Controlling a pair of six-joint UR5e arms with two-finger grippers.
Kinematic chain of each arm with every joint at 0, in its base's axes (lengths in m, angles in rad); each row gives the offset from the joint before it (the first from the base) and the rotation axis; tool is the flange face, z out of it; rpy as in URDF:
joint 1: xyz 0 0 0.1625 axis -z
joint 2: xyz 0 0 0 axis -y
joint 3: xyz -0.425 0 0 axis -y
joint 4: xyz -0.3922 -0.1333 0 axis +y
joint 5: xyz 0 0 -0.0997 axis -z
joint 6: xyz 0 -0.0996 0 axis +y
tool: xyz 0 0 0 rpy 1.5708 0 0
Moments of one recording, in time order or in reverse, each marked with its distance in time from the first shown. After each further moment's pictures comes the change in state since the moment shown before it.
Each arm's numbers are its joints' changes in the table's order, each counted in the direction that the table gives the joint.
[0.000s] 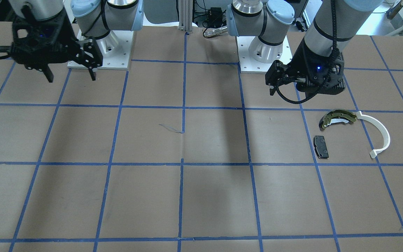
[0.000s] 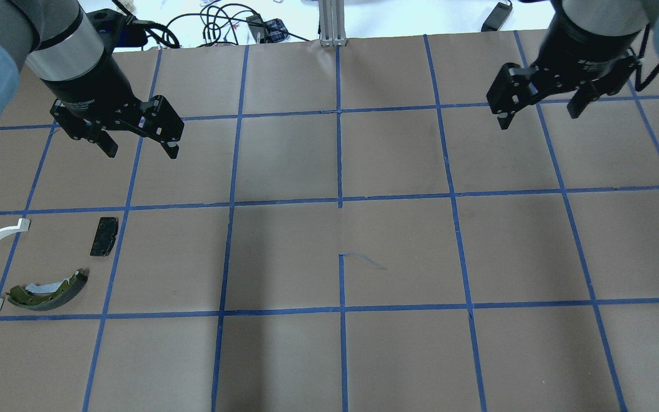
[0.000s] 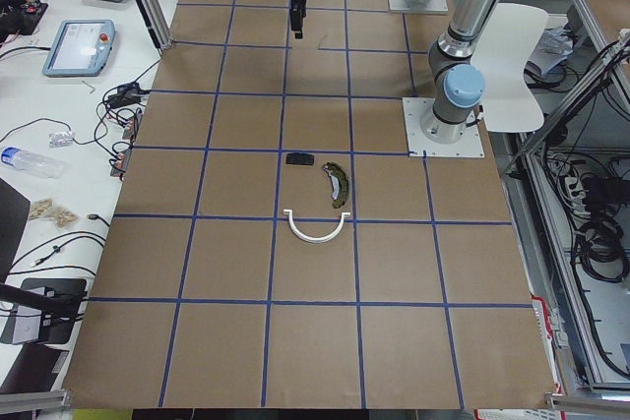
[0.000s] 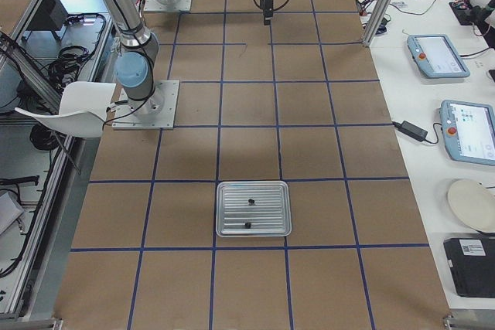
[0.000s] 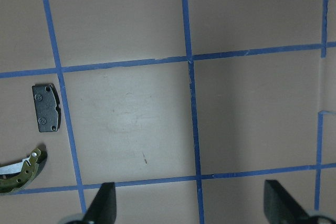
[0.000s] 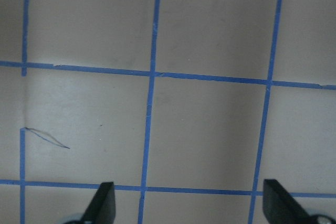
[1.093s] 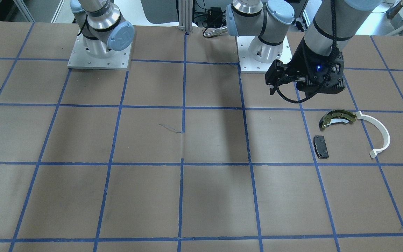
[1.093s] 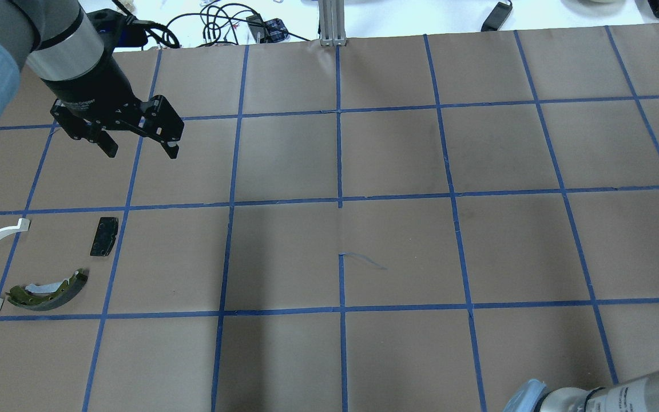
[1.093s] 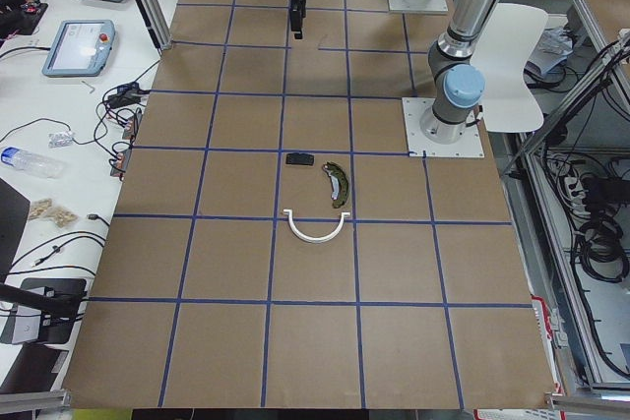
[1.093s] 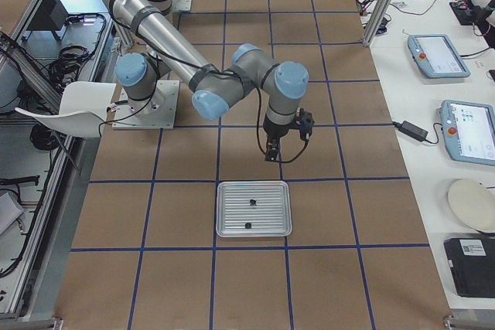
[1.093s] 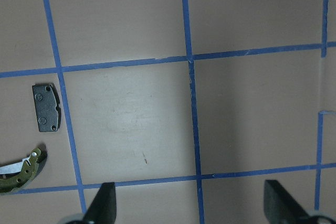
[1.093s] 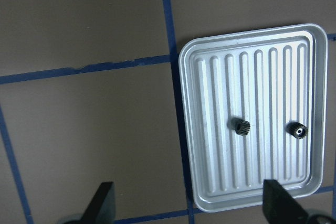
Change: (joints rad) left arm -0.001 -0.001 0.000 0.000 0.000 0.000; right arm 0.696 0.353 0.007 0.295 -0.054 0.553
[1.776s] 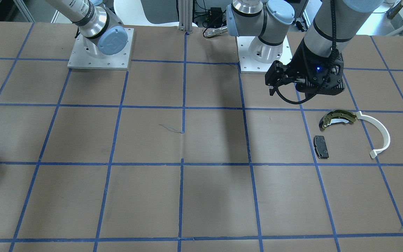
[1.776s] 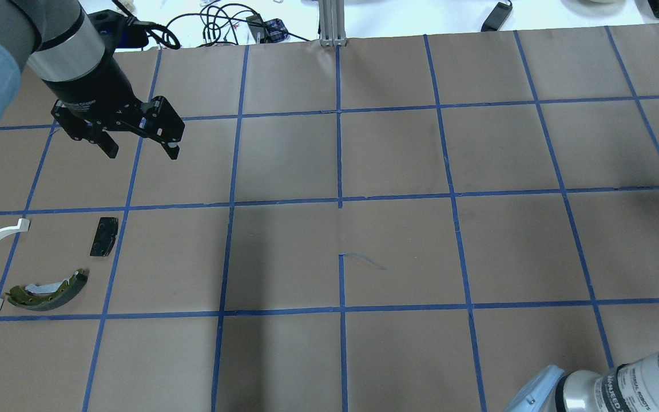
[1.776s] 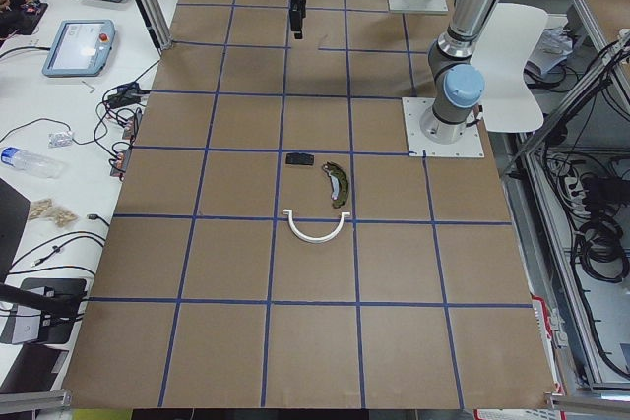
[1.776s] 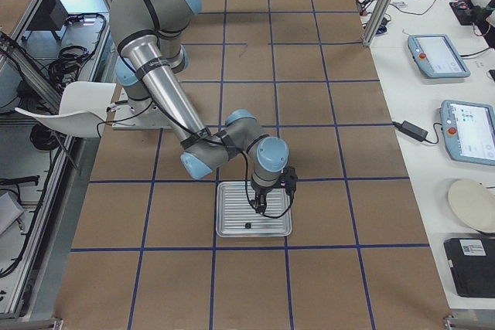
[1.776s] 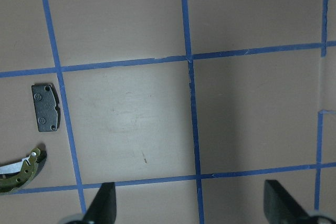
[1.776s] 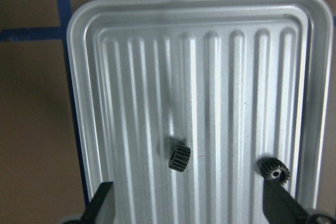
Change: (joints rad) left arm 0.001 -0.001 -0.001 0.000 0.000 0.000; right arm 0.144 0.174 0.080 0.251 0.031 0.203
